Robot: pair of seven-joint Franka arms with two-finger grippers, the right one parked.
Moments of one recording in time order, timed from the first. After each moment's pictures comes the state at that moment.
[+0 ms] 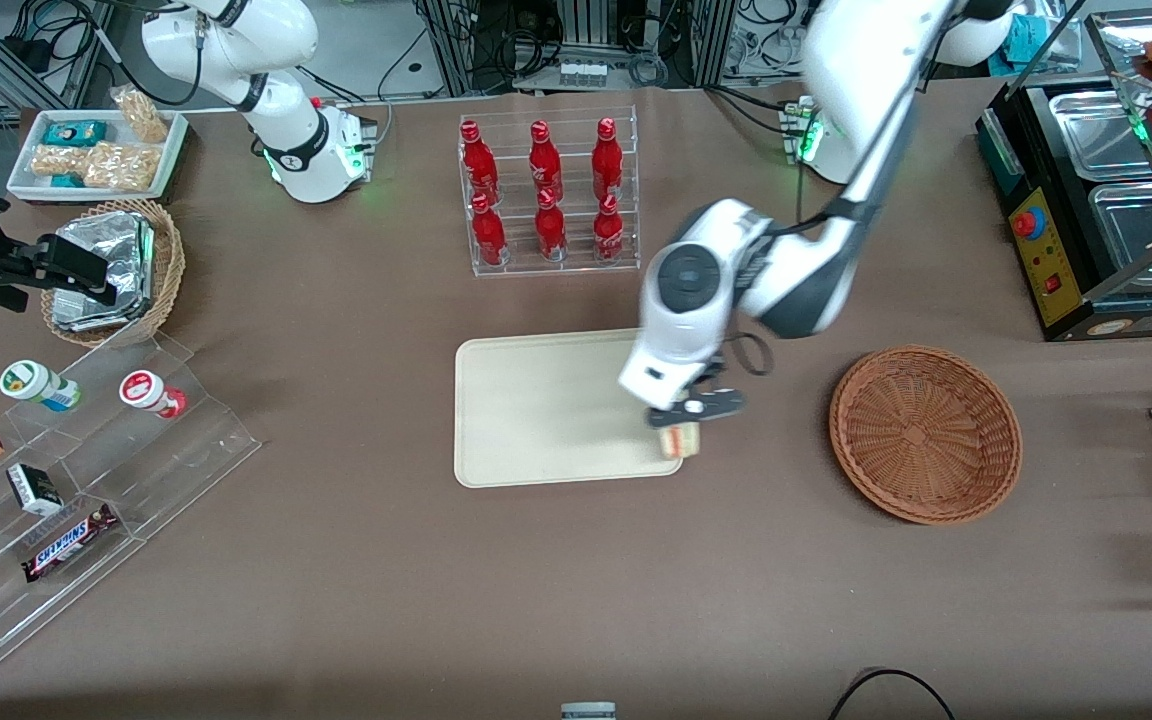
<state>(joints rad) -0.61 0.56 -0.10 -1.57 0.08 2.09 -0.94</state>
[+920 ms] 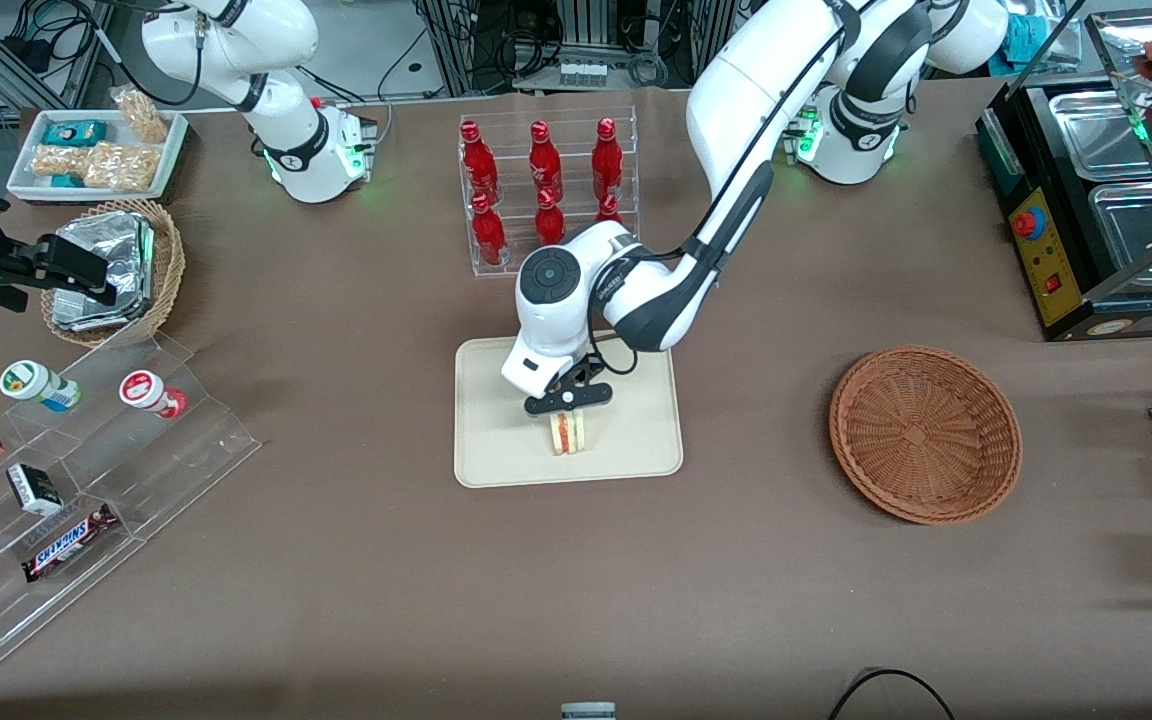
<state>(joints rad) -0.77 0.82 -0.09 -1.35 0.08 2.19 -1.07</state>
